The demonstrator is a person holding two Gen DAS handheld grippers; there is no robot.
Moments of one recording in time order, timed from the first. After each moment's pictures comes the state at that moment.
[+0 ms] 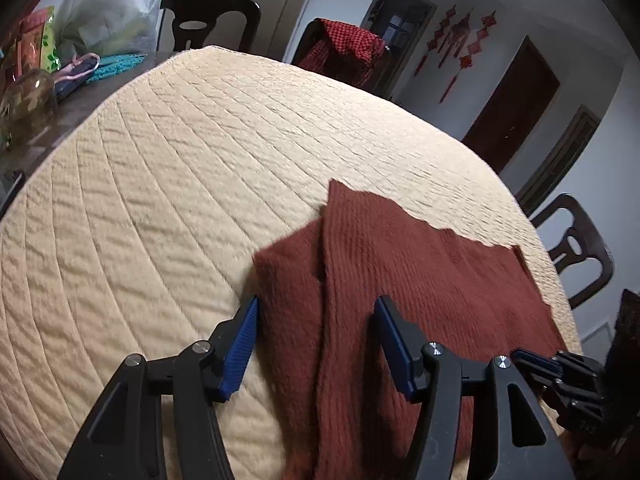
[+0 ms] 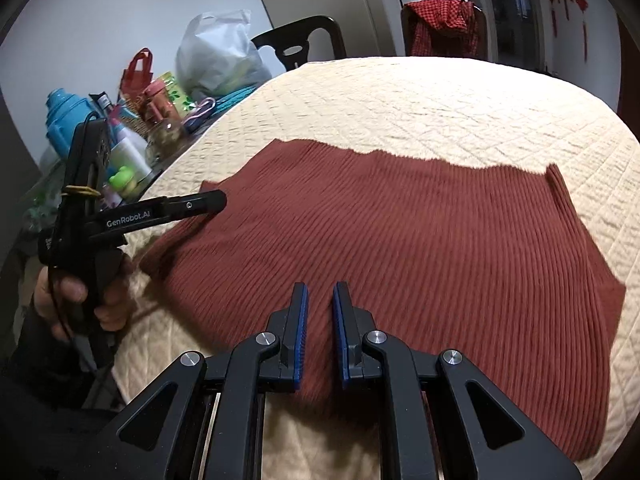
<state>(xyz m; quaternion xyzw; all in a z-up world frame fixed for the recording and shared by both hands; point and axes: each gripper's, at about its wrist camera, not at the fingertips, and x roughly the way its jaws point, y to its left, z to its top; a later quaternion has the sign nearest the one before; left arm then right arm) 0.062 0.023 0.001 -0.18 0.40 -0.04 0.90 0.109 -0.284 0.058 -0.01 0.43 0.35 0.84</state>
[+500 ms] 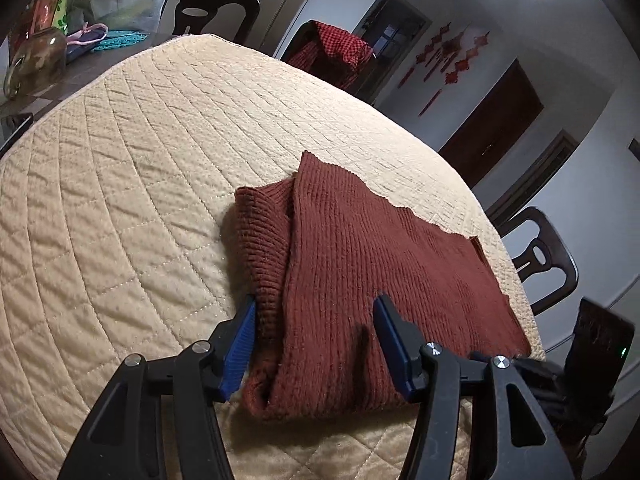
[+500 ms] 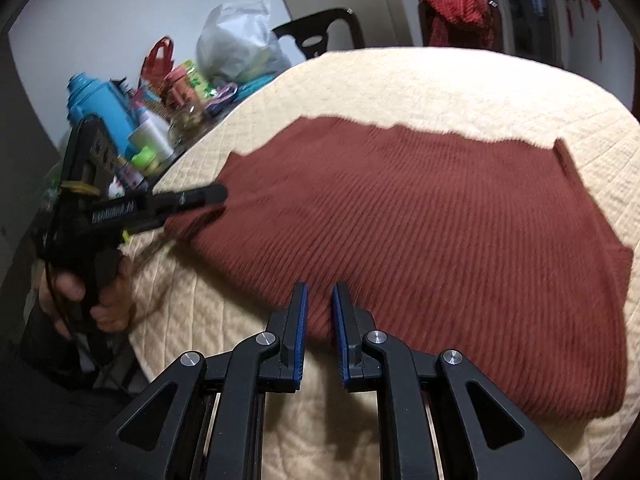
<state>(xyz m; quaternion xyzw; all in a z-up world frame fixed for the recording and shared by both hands) 0.029 0.017 -0.003 -0.24 0.38 -0.08 0.89 0.086 -0.288 0.048 -0.02 0.44 0.38 0.82</state>
